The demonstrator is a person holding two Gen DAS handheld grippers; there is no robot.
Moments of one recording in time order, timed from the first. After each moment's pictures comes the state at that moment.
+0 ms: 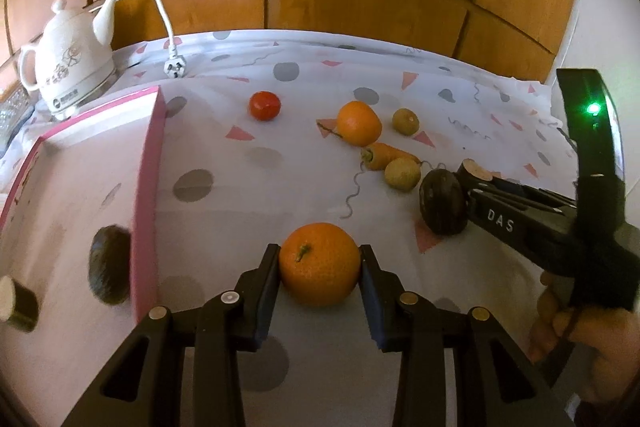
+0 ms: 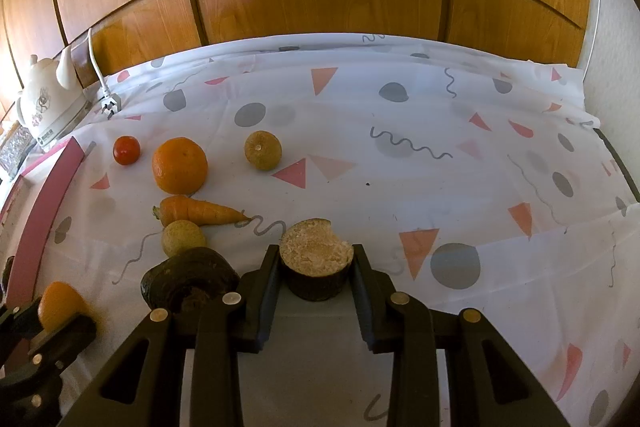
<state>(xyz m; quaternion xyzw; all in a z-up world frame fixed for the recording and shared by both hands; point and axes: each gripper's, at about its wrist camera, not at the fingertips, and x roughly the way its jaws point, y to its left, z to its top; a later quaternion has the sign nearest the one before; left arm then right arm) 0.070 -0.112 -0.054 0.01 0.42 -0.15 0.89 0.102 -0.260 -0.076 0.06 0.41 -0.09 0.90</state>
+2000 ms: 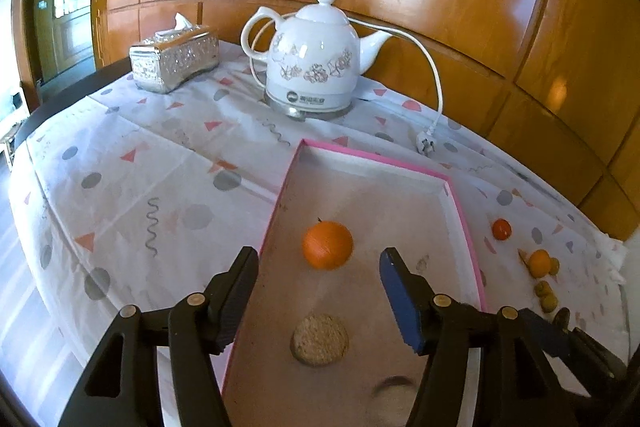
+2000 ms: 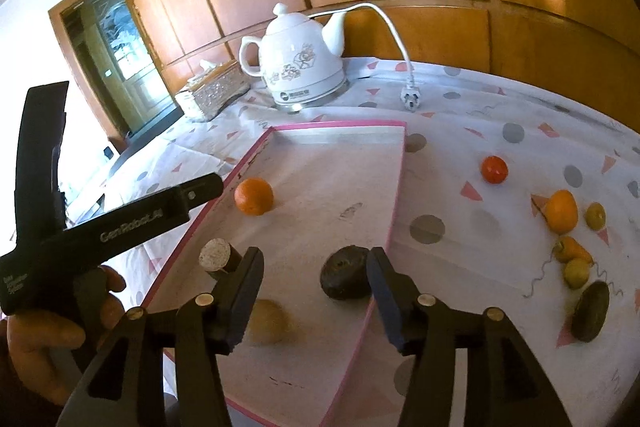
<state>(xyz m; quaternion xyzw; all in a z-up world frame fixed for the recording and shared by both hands) 0.062 0.111 0.000 -0.13 0.37 0.08 0.92 0.079 -0.043 -0.015 0.04 0.39 0.23 0.89</state>
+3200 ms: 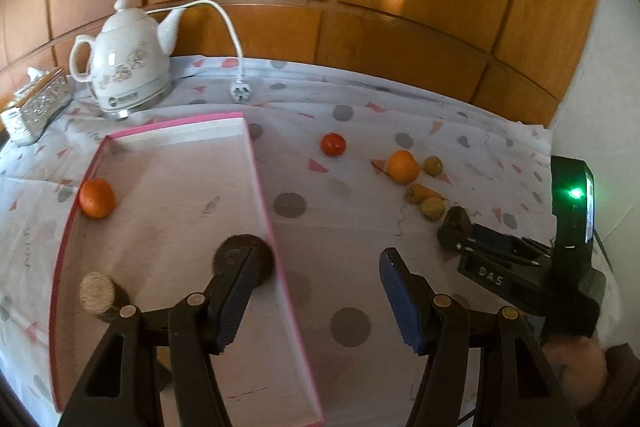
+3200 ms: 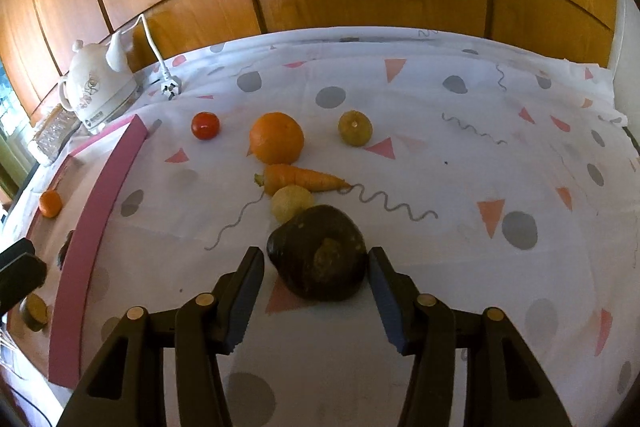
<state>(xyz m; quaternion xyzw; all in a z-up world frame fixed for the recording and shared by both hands) 0.048 -0.043 -0.005 -0.03 0.40 -0.13 0.91 0.087 -0.217 -0.066 0.07 0.42 -0.02 0.90</state>
